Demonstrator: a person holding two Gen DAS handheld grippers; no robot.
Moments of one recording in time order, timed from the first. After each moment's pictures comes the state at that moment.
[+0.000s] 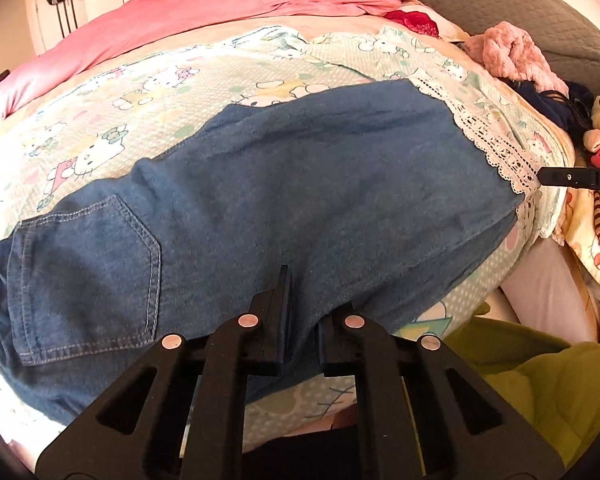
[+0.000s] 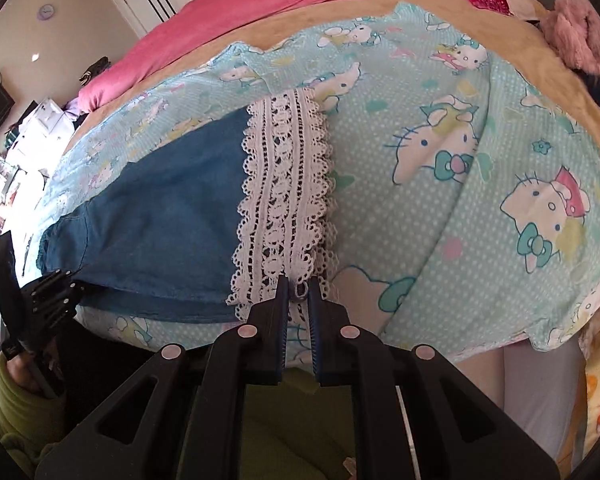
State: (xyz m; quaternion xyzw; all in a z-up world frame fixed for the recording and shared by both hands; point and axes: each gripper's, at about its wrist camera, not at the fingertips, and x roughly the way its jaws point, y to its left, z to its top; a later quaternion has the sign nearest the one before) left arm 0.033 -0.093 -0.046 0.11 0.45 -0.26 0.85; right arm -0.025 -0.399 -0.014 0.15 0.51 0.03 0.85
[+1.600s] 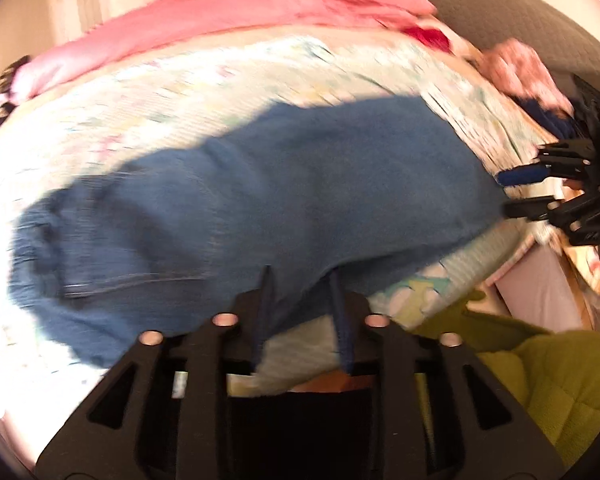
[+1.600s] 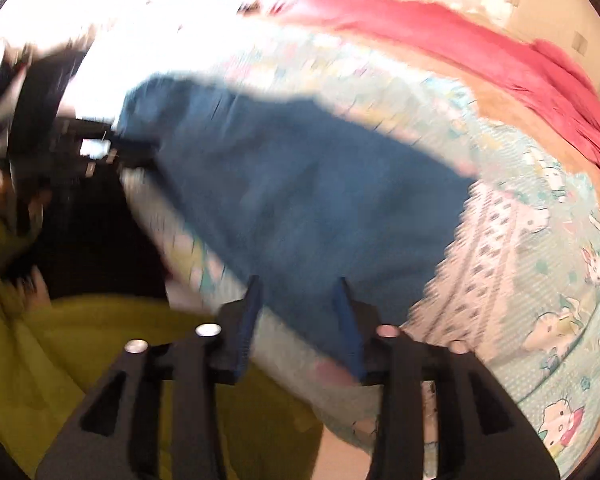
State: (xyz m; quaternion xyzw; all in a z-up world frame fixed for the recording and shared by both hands) left arm 0.004 -0.040 -0.022 0.08 0.44 -0.22 0.87; right arm -0.008 -0.292 0.005 -0.12 0.45 0.28 0.84
